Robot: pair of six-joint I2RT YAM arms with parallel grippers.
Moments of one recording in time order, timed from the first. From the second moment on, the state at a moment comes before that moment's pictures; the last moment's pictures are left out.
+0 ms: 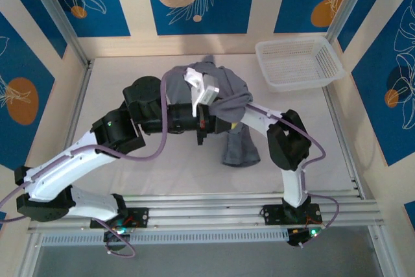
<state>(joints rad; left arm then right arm) -1.18 1.29 1.69 -0.40 0.34 -0.19 0.76 2.00 1.69 -0.24 -0.28 0.03</state>
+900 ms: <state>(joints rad) -1.15 1.35 2.06 -0.70 -0.26 0.14 0.78 2.19 1.93 -1.05 -0.07 -0.08</state>
